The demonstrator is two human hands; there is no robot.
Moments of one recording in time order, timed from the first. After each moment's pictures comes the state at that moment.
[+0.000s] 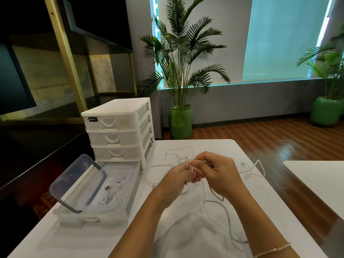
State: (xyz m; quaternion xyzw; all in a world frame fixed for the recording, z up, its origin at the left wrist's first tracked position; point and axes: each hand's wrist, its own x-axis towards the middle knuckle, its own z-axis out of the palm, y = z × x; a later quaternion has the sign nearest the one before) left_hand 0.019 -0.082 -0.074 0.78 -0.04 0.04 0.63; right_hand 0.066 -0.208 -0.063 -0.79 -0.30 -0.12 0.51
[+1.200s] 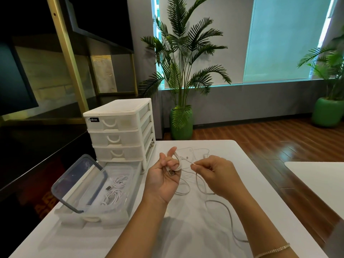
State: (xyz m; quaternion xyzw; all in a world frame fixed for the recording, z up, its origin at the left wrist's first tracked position) left_hand 0.029 -0.066 -0.071 0.17 0.06 0.09 0.98; right_hand 0.065 -0.205 -0.060 -0.86 -0.28 -0.11 0.41
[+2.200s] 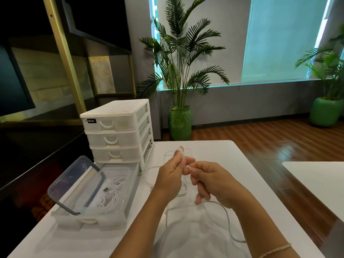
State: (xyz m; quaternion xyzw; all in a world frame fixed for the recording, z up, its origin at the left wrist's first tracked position) left_hand 0.027 -0.084 -0.073 0.78 0.01 0.20 0.60; right_hand 0.050 -0.207 -0.050 -0.73 -0.23 0.20 0.60
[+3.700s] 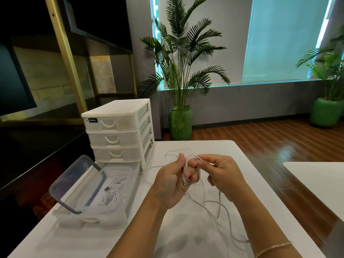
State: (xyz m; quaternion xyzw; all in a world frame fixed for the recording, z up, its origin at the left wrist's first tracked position) left_hand 0.020 -0.083 -0.070 0.50 -0.05 0.02 0.86; right_hand 0.063 -0.213 -0.056 -0.71 -0.26 0.01 0.65
